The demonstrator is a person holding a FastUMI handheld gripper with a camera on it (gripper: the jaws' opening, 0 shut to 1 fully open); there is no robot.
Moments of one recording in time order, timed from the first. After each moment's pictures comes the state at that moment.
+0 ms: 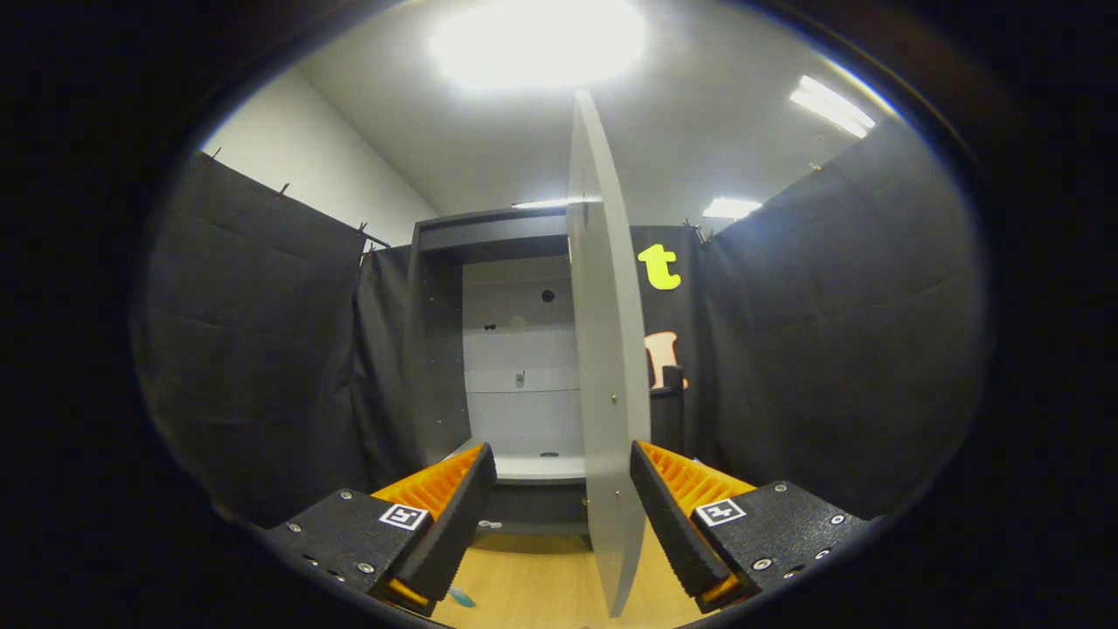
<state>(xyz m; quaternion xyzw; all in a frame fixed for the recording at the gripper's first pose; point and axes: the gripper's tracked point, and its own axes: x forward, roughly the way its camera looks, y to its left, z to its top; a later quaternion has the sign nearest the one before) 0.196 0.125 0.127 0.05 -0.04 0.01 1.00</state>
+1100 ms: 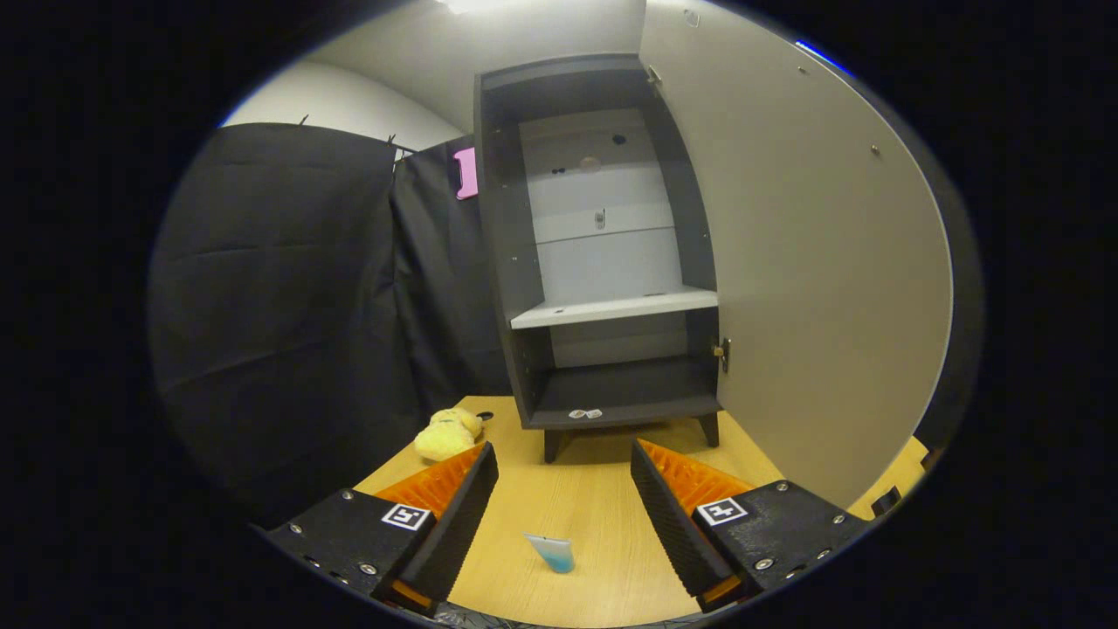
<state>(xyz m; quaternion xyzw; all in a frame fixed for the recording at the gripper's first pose) 0.265 0.306 -0.132 0.07 0.12 0.08 0.99</state>
